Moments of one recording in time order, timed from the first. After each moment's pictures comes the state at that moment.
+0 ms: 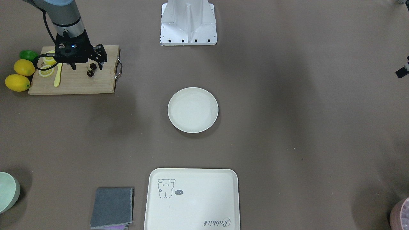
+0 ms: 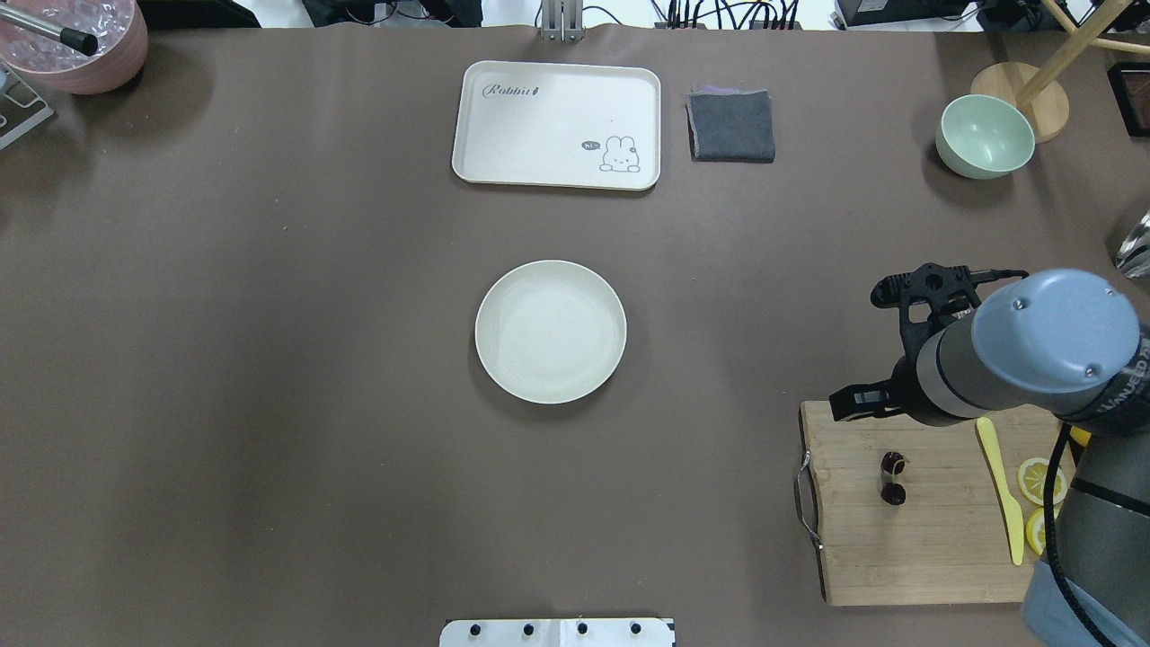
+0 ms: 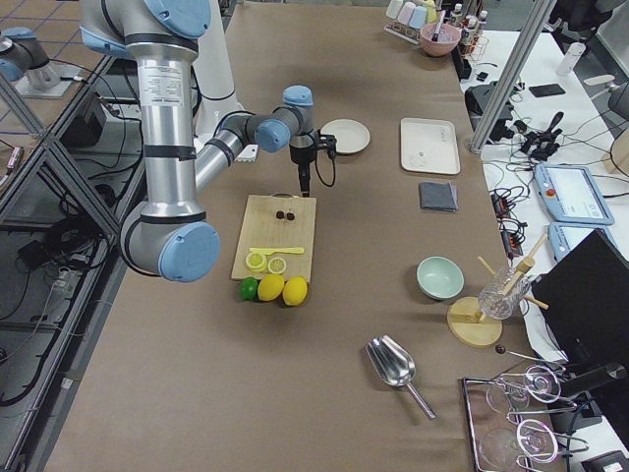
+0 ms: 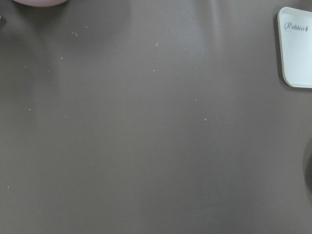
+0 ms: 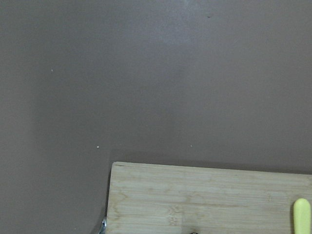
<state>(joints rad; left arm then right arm) -1.51 -1.65 -1.83 -1.64 -2.65 -0.31 0.54 -1.54 2.20 -1.62 1.82 1.05</state>
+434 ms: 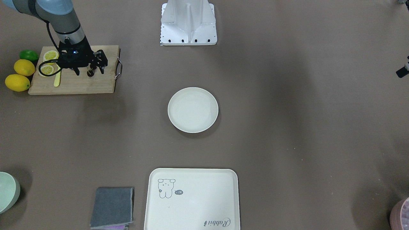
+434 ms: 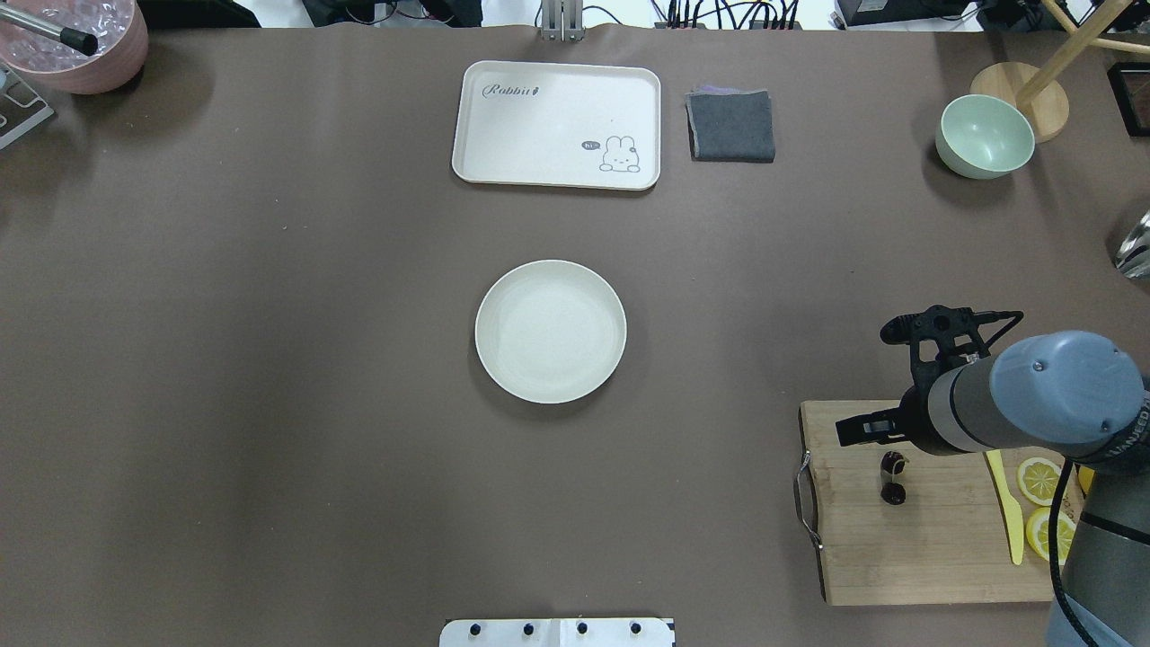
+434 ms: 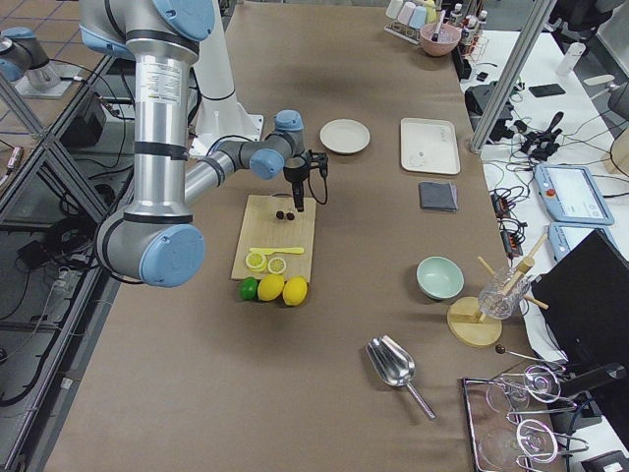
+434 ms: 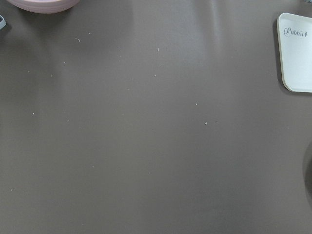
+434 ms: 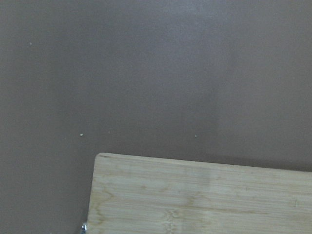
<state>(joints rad) -1.51 -1.65 -1.83 -1.64 -2.65 -0.31 0.49 -1.67 2.11 -1.32 1.79 1.10</state>
